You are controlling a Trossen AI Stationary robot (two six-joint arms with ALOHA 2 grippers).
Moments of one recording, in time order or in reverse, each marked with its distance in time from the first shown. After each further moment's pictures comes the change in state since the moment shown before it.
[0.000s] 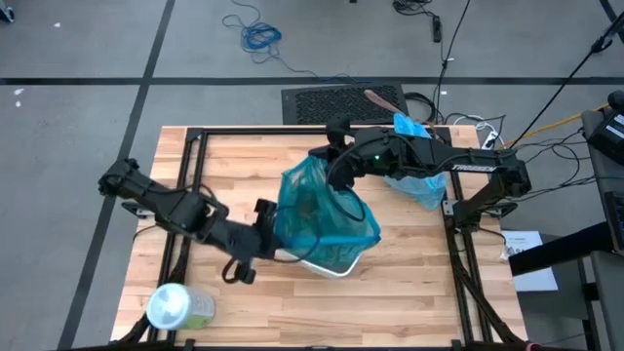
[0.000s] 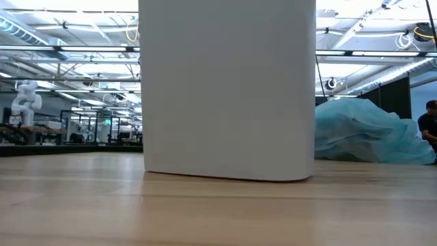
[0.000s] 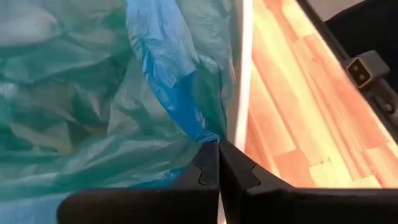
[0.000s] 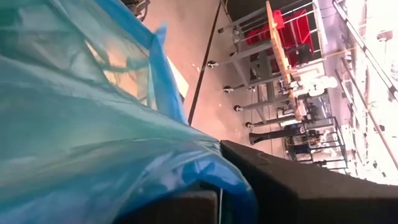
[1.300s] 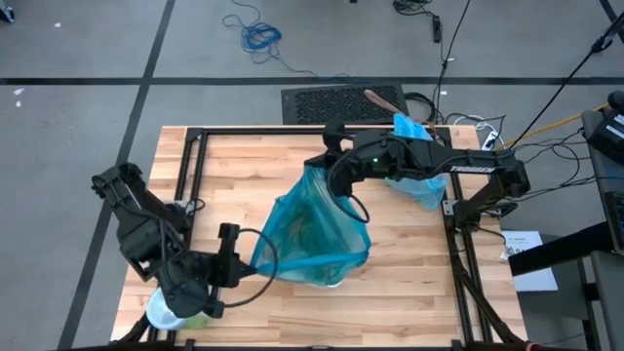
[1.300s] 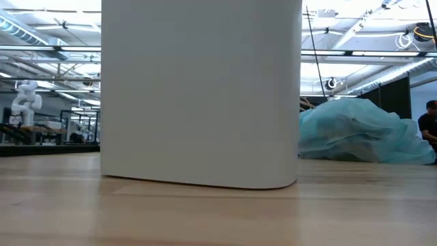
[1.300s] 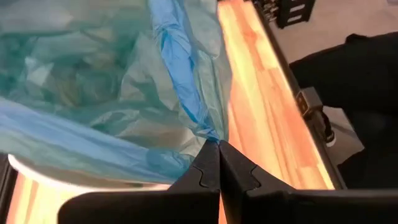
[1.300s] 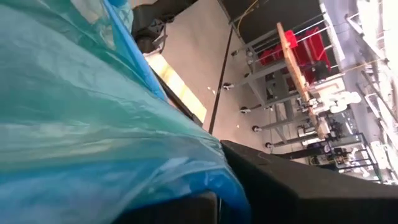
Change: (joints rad) left arm -0.348 0.023 0.148 -0.167 -0.271 -0.416; right arm 0.010 0.007 0.000 0.011 -0.113 0.071
